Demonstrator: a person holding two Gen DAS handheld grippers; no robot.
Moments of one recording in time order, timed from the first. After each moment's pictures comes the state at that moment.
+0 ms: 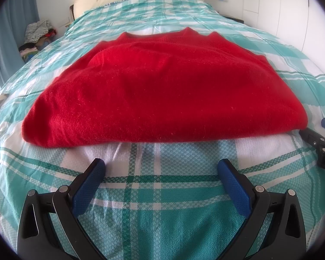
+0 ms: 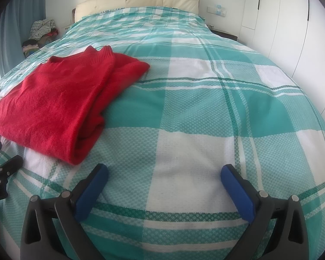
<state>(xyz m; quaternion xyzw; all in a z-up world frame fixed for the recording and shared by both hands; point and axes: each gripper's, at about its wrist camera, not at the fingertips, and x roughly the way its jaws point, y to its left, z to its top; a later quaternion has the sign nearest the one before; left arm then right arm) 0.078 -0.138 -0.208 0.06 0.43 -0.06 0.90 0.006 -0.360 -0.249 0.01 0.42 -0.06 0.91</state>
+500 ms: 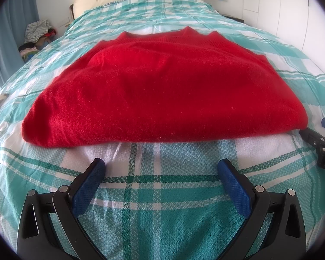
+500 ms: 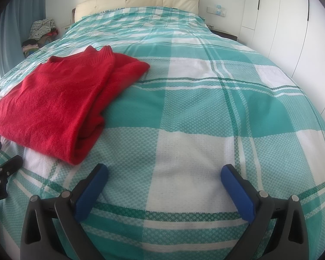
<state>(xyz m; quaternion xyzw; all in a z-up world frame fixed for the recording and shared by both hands) 0.078 -0.138 -0.209 0.06 0.43 -0.06 0.90 0.006 -0.358 -0.249 0.01 0.42 -0.06 0.91</state>
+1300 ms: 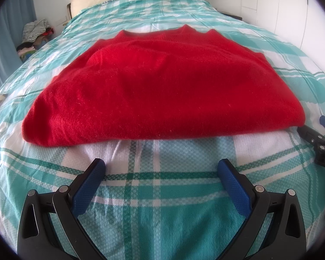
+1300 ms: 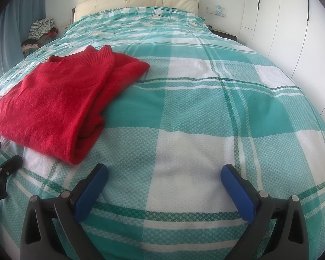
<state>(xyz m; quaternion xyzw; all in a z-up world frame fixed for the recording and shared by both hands) 0.074 -0.139 -0.202 0.07 0.45 -0.07 0.89 0.006 -0.355 -0.249 0.01 0.42 -0.06 0.91</state>
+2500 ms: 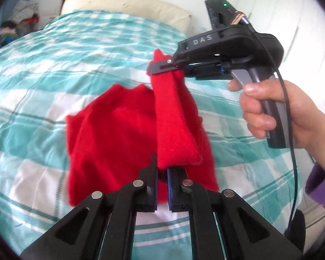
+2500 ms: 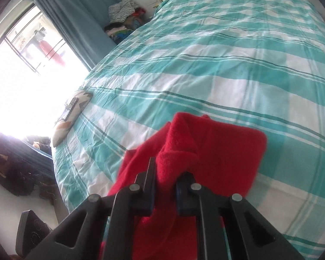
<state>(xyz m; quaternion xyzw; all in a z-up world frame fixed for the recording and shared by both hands) 0.122 0.037 -0.126 -0.10 0.38 -0.20 0.90 0.244 -0.152 -0.129 0.09 0.50 0.30 0.81</state>
